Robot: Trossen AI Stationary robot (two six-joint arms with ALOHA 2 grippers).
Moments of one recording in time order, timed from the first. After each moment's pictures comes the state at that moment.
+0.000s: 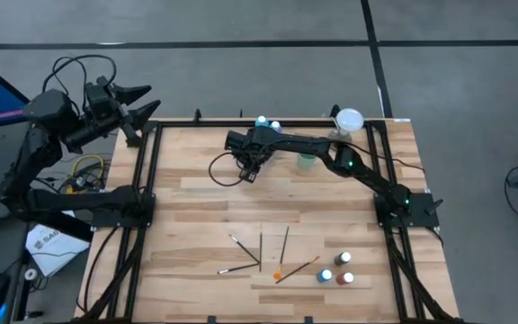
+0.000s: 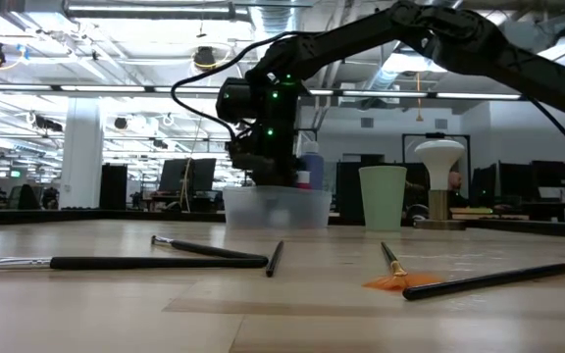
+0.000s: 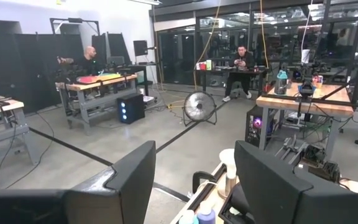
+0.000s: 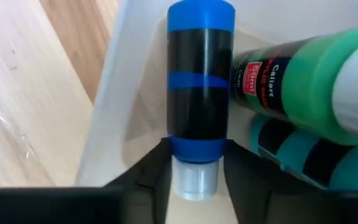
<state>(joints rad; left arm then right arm) 0.44 0.75 1.37 -0.58 -0.18 0.06 -0.28 2.54 2.31 -1.17 0.16 0.07</state>
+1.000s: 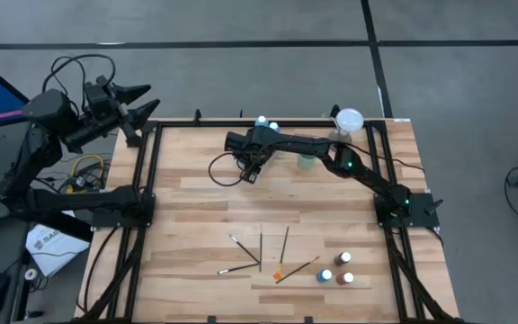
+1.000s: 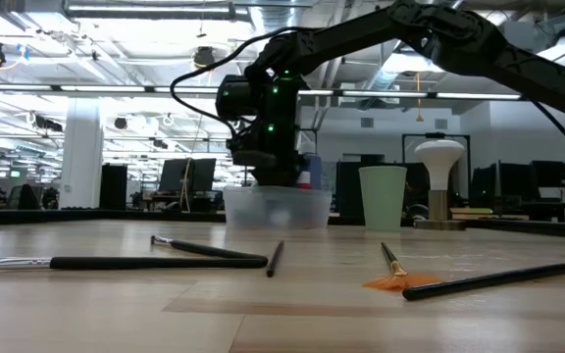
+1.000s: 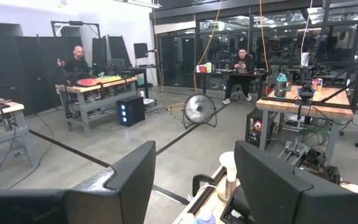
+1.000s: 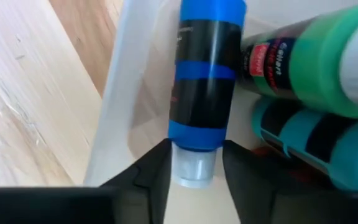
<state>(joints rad) 0.44 0.75 1.37 -0.57 -0.18 0.06 -0.27 2.54 2.35 -1.24 0.16 0.11</state>
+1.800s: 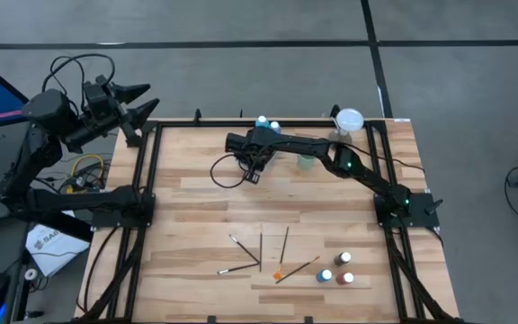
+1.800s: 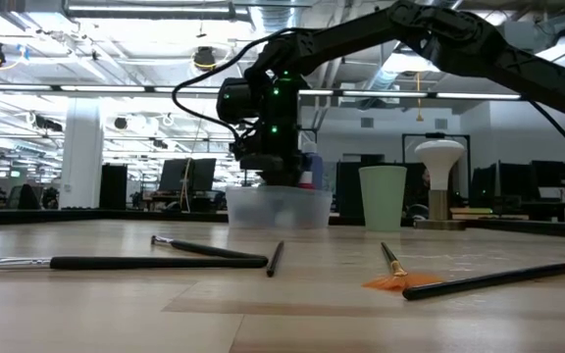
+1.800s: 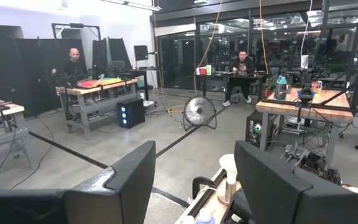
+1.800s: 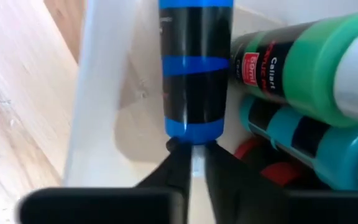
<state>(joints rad) 0.44 0.75 1.37 -0.56 -0.18 0.06 -0.27 2.57 2.35 -1.29 0.19 0.08</state>
